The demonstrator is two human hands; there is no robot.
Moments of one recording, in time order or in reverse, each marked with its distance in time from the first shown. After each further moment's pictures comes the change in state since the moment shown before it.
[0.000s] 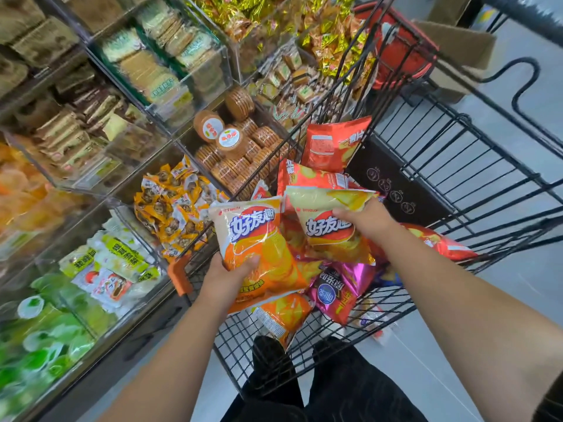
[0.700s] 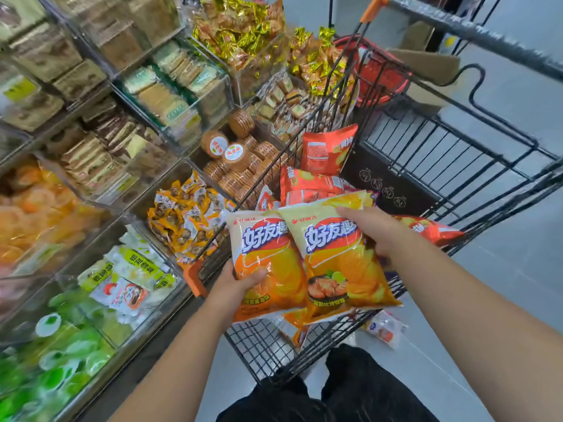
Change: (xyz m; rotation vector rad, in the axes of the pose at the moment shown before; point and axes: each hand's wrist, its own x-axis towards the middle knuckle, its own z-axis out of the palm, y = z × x) left_hand -0.031 -0.018 -0.030 -0.073 -0.232 0.032; right_hand -0.074 -0.023 0.014 0.192 -0.003 0.366
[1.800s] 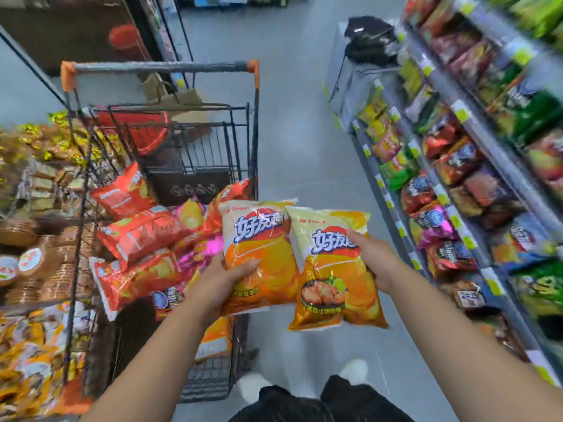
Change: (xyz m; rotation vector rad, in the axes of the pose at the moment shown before) left_hand -0.093 -0.032 0.148 0.446 -0.824 0.108; right_hand -0.273 0.272 -0.054 0.906 0.708 0.032
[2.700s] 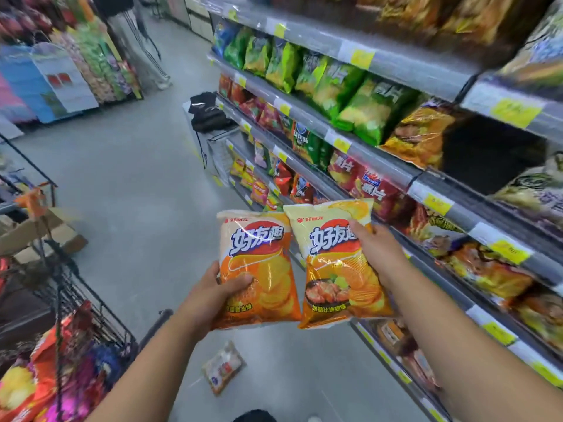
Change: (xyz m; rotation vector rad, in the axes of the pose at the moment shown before) left_hand 0.061 0.029 0.379 0.353 -0.443 0.075; right_hand -0.020 -0.049 -0.380 0.132 0.521 -0.291
